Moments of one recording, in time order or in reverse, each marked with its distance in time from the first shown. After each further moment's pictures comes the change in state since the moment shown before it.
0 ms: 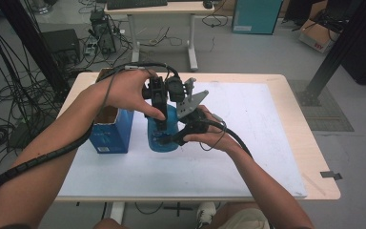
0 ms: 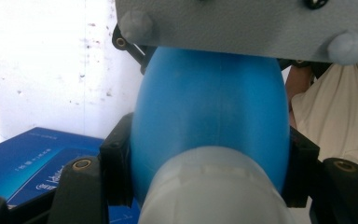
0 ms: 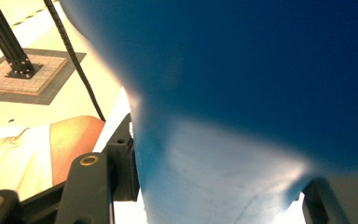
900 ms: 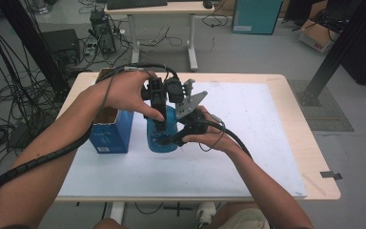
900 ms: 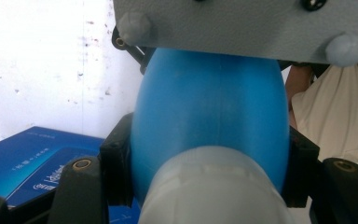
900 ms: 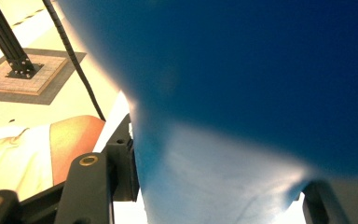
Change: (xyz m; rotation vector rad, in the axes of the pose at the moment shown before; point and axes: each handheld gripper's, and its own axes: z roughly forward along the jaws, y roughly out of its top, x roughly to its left) left arm 0.000 -0.002 0.001 0.008 -0.010 -0.004; right arm 0.000 -0.001 0.003 0.003 0.001 0.005
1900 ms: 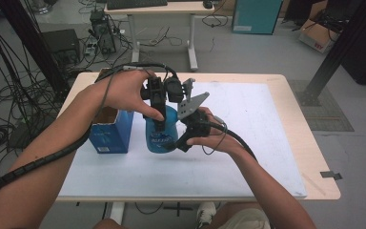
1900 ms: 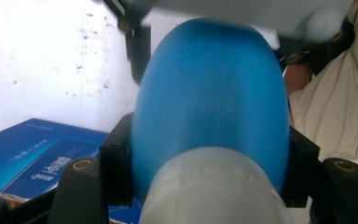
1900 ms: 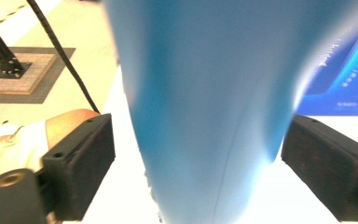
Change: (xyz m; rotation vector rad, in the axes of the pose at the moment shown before) left arm -0.002 -0.002 -0.005 -0.003 0.002 -0.025; right arm 0.005 -0.005 -0.008 0.054 -0.054 0.053
